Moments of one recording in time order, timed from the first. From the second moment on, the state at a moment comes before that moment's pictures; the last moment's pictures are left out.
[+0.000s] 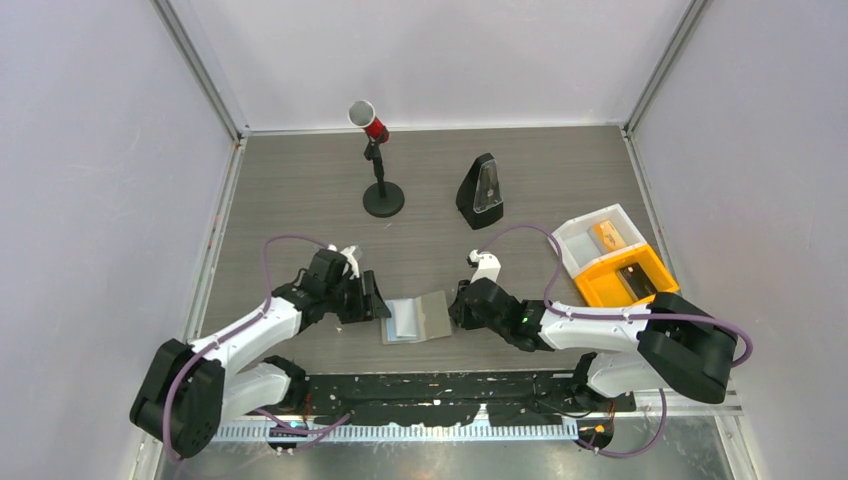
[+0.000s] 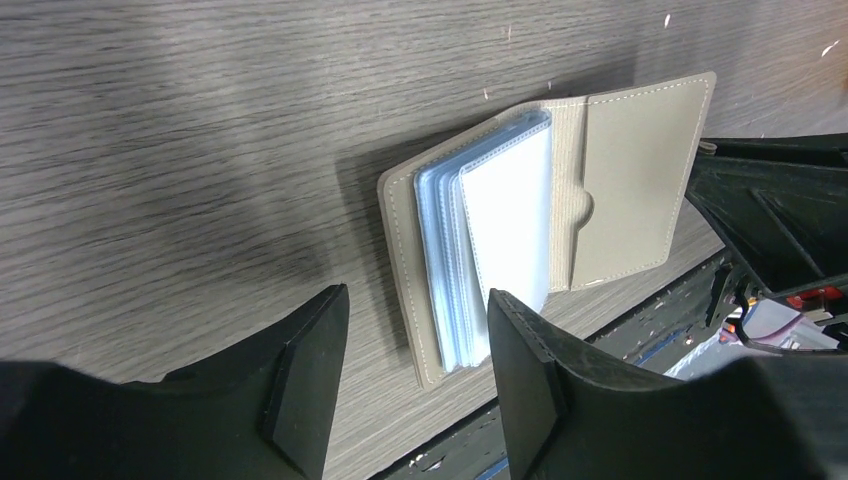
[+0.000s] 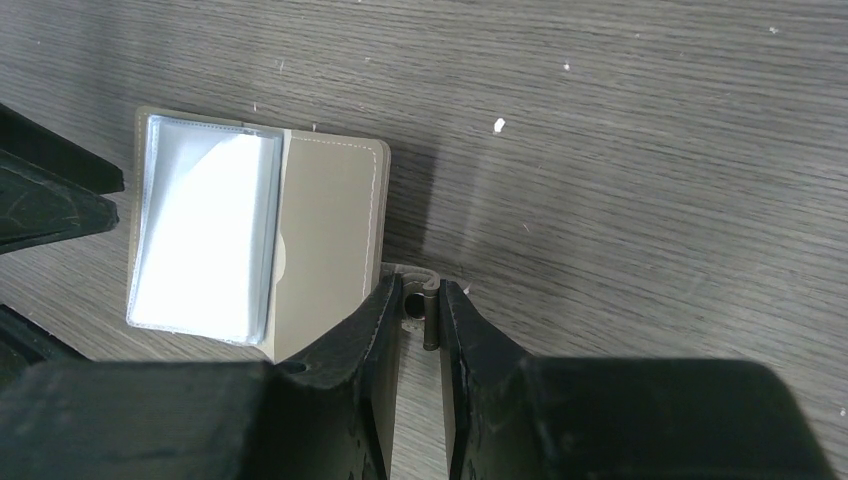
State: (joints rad) left arm -0.47 1.08 0.43 -0.27 0.32 -0.63; right arm 1.03 1.30 0.45 0.13 0.29 0.79
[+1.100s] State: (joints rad) left arm -0.46 0.99 0.33 -0.21 0.33 -0.69; right arm 1.00 1.35 0.44 0.14 0.29 0.82
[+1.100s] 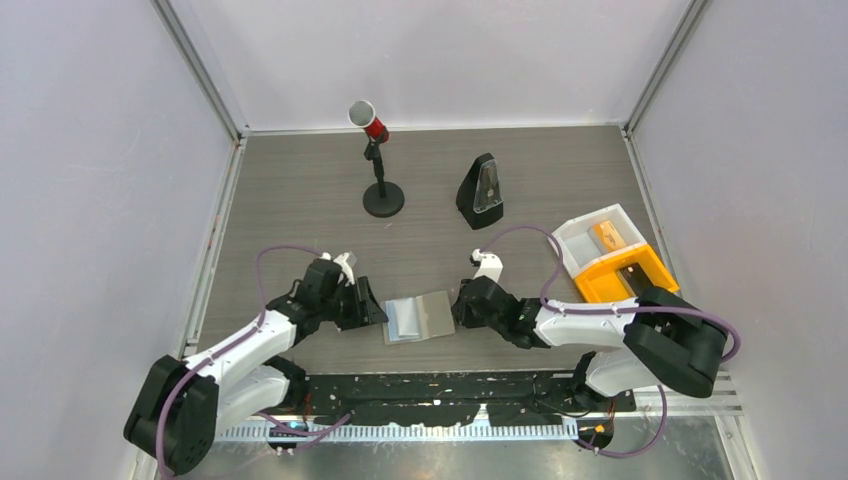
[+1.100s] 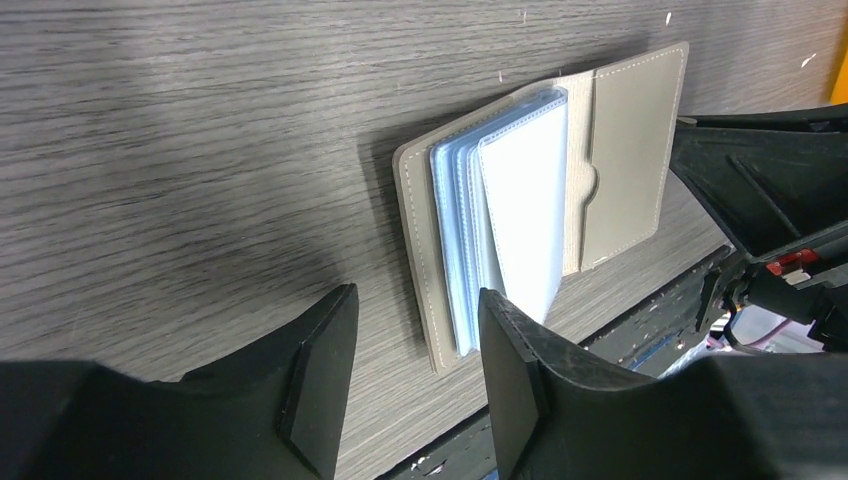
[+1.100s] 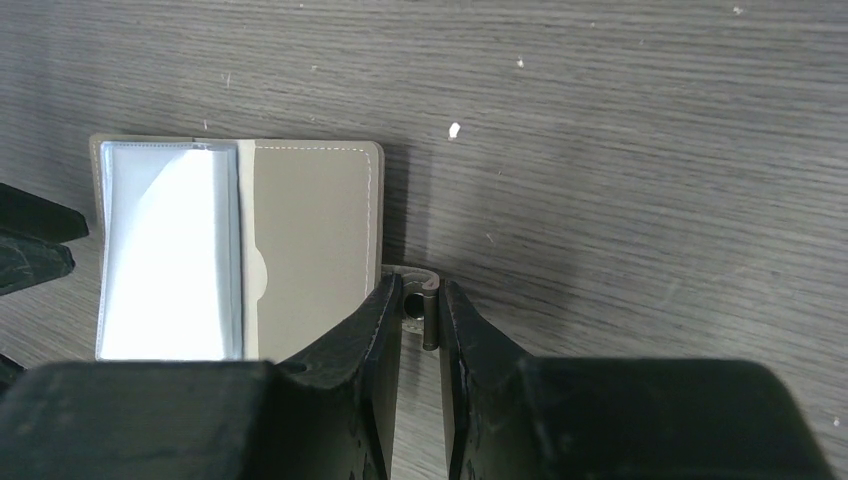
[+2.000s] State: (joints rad) left arm -0.45 1.07 0.24 0.12 0.50 -0.82; right arm 0.97 1.31 0.50 0.01 0.28 0.81
